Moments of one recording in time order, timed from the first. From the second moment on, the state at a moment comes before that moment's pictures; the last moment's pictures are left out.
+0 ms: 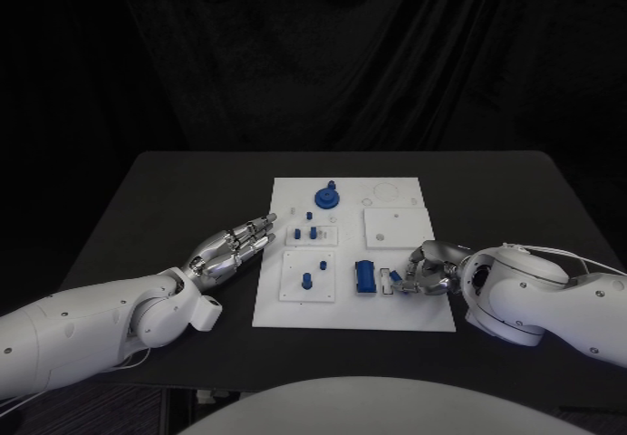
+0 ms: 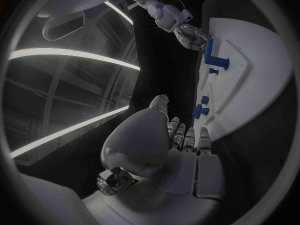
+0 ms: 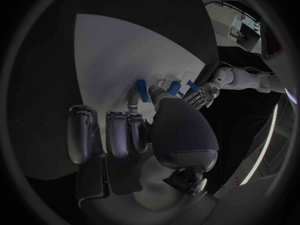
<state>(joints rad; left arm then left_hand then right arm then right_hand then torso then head) 0.95 -0.93 -0.21 1.41 -0.19 0.13 0.68 1.51 0.21 -0.17 0.21 0.51 0.26 0.03 0.03 0.03 0.06 0.00 0.09 0.02 0.00 0.01 0.00 0.00 0.11 0.00 0.06 0.00 0.00 1.15 -1.00 -0.24 1.83 -1.25 -0.24 -0.62 1.17 -0.08 0.17 0.27 0.26 0.69 0.07 0.84 0.42 1.47 0.00 1.57 1.31 1.47 -0.06 1.52 1.31 0.04 1.47 0.05 1.44 1.31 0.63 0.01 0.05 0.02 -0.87</state>
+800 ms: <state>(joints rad) 0.95 -0.93 -0.21 1.40 -0.19 0.14 0.68 1.51 0.21 -0.16 0.21 0.51 0.27 0.03 0.03 0.03 0.06 0.01 0.09 0.02 0.00 0.01 0.00 0.00 0.11 0.00 0.06 0.00 0.01 1.12 -0.96 -0.24 1.83 -1.46 -0.24 -0.62 1.28 -0.11 0.26 0.18 0.64 0.63 0.10 0.83 0.64 1.47 0.02 1.57 1.31 1.47 -0.05 1.52 1.31 0.04 1.46 0.05 1.40 1.31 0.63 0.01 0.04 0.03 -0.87</state>
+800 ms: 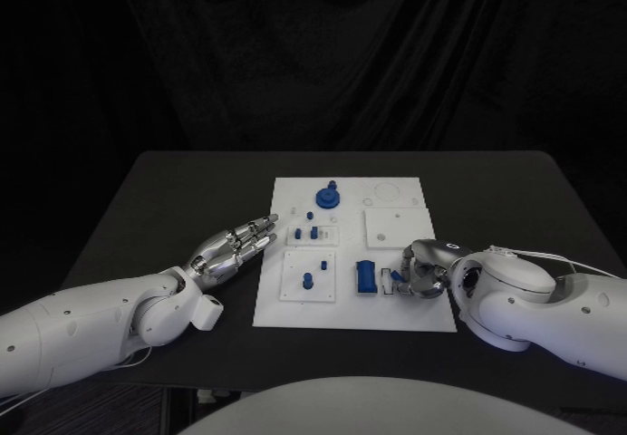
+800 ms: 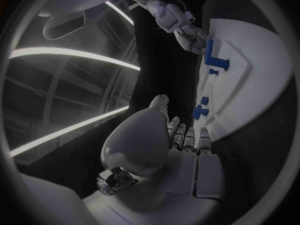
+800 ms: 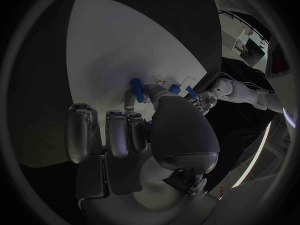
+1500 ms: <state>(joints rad) 0.95 -0.92 -0.21 1.40 -0.19 0.15 0.68 1.51 0.21 -0.16 0.21 0.51 0.27 0.04 0.03 0.03 0.06 0.02 0.09 0.02 0.00 0.02 0.00 0.00 0.11 0.00 0.07 0.00 0.01 1.12 -0.95 -0.24 1.85 -1.77 -0.11 -0.66 1.32 -0.14 0.42 0.11 0.58 0.72 0.12 0.66 0.54 1.47 0.03 1.57 1.31 1.47 -0.05 1.52 1.31 0.04 1.47 0.06 1.42 1.31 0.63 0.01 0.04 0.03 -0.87</state>
